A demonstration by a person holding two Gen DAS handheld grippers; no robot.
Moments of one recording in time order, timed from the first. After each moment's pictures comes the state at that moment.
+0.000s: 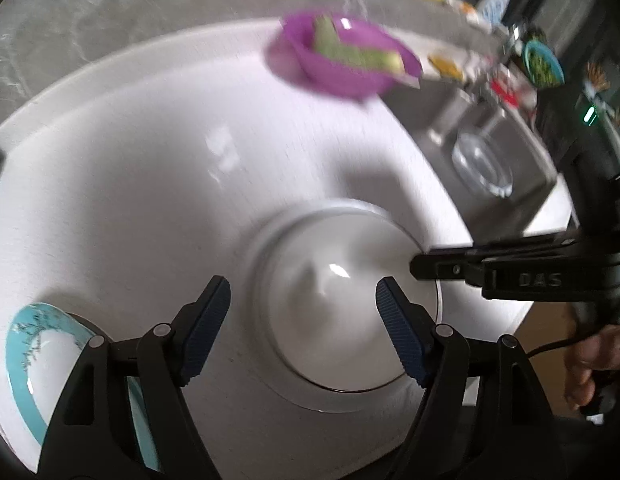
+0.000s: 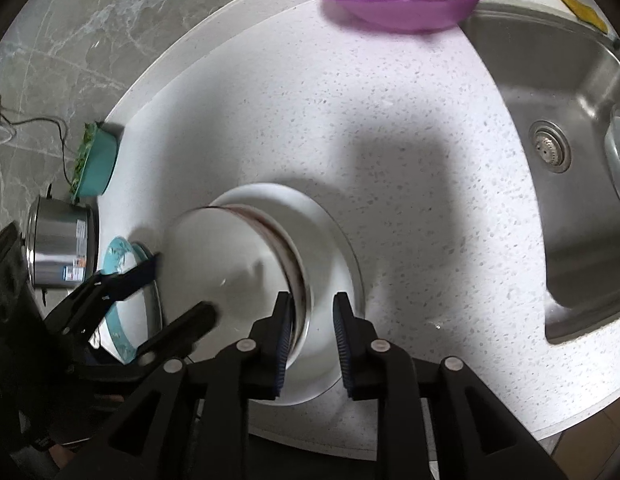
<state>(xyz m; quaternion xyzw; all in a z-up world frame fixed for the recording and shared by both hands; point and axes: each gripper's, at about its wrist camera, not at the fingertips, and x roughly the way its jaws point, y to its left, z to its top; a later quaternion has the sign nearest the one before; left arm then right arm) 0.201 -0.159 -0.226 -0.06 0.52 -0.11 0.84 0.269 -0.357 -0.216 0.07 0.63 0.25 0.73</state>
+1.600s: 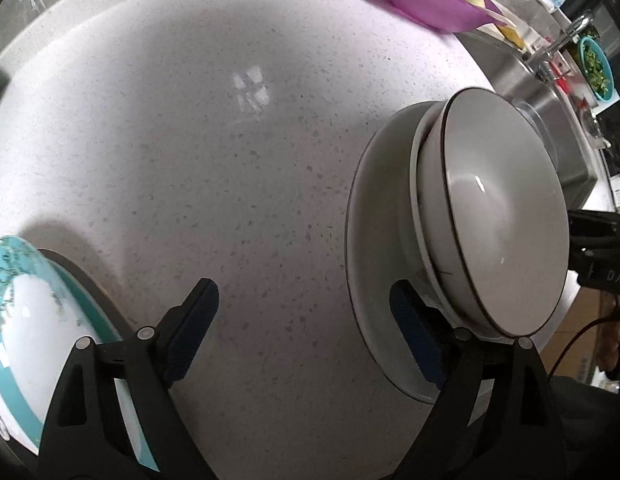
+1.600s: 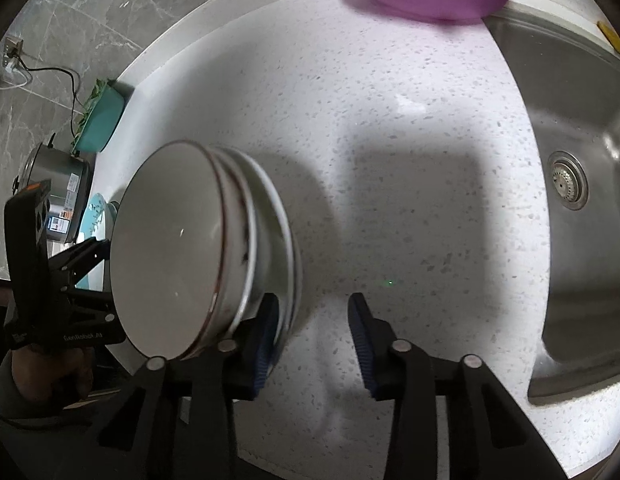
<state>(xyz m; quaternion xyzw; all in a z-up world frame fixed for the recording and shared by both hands) 0.206 -0.119 -0.339 -0.07 0.63 -0.07 0.77 0.276 -0.372 -0.264 0.00 0.62 0.32 0.72</state>
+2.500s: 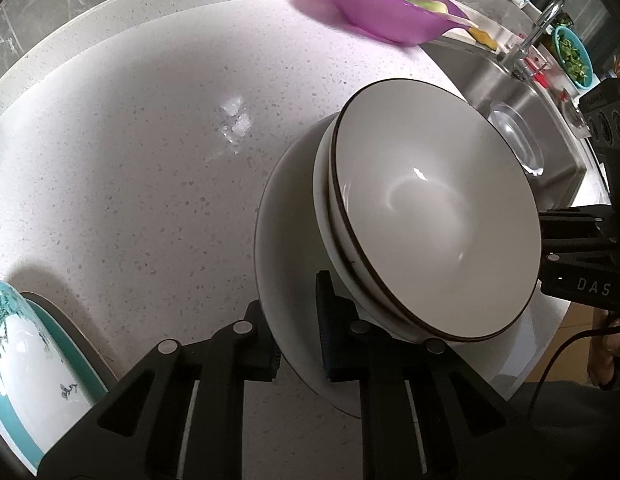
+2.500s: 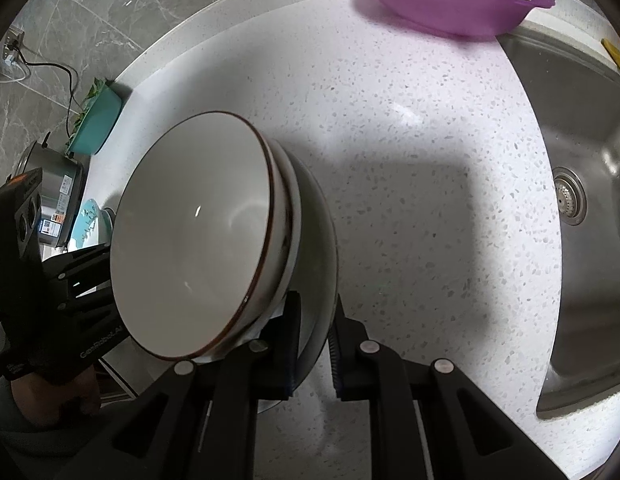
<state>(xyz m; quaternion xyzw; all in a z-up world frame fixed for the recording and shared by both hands) 0.211 -0.153 -0.329 -0.04 0.58 -0.09 0.81 0.275 -0.355 -0.261 -0.01 0.60 0.32 0.74</state>
